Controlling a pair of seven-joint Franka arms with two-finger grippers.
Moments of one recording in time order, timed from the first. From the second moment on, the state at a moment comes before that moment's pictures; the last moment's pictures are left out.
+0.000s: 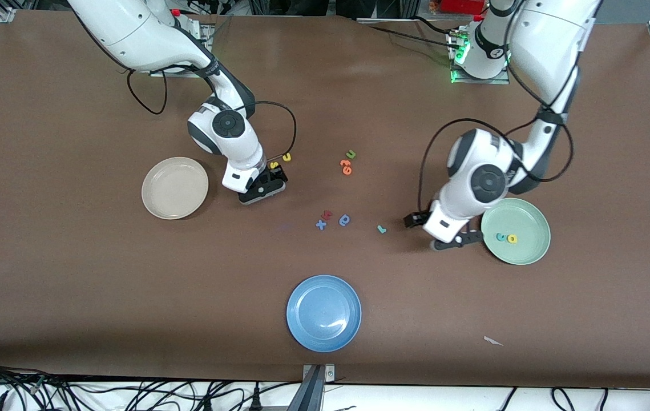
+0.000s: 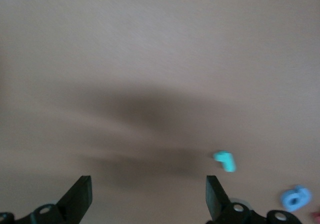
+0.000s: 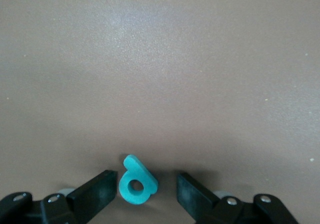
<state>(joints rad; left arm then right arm) -0.30 0.56 -0.12 -1.79 -0.08 2.33 -0.71 0.19 0.60 0.38 -2.10 -0.52 2.74 0.56</state>
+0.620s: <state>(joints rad) -0.46 0.75 -0.09 -1.64 -0.05 2.45 -1.16 0.20 0.60 0.37 -2.10 -0.53 2.74 0.56</state>
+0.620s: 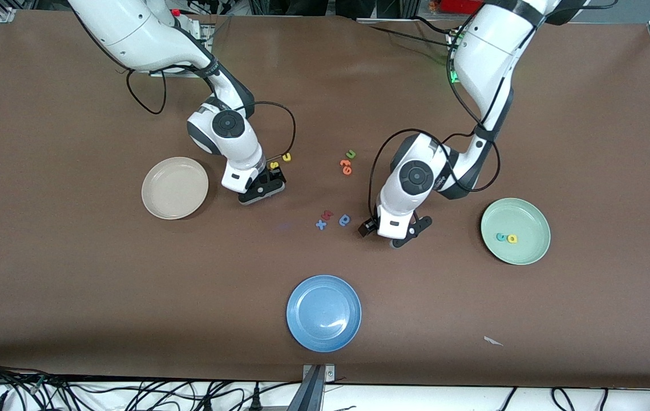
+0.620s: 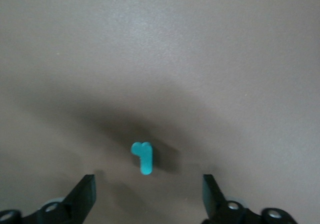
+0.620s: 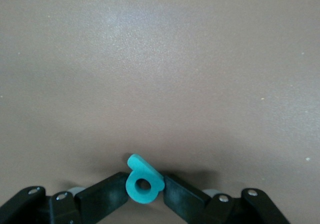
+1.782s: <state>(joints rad) -0.46 0.78 -0.07 -1.60 0.01 2.41 -1.17 0.15 0.36 0.35 -2.19 -0.52 2.56 0.46</state>
